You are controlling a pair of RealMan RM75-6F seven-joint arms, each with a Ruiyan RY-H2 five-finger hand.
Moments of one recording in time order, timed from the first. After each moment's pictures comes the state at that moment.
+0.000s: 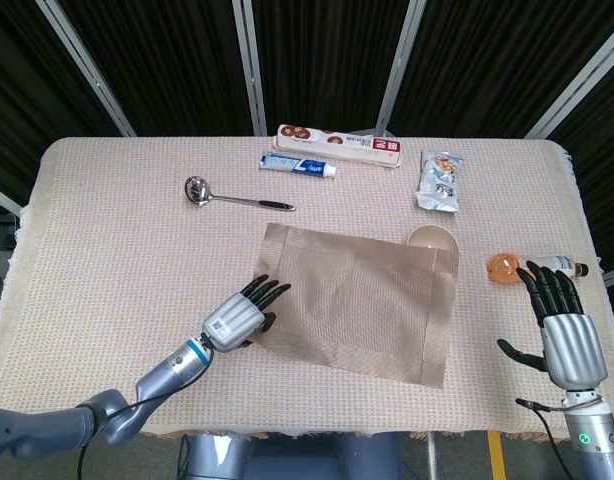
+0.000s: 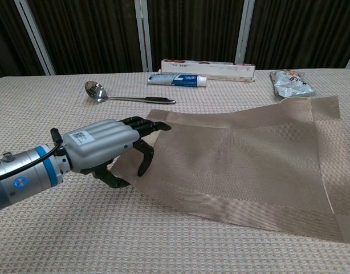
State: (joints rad) left arm -0.71 -1.71 -0.01 -1.27 1.61 1.02 0.16; right arm 0.16 -1.15 0.06 -1.62 -1.55 1.56 0.04
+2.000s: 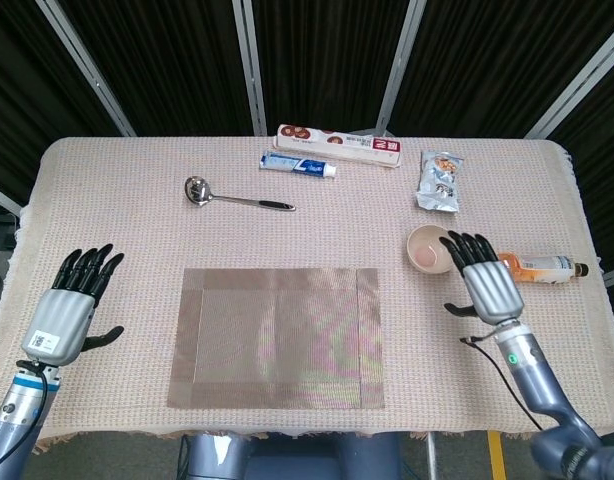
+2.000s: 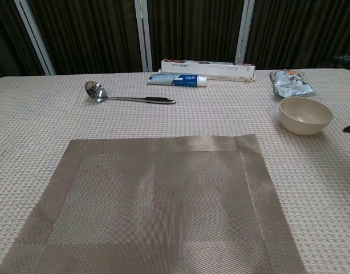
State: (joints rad) left arm -0.34 -1.12 0.02 -1.88 1.44 1.46 0.33; right arm 0.47 -1.34 0.19 -1.40 -1.38 1.08 -0.08
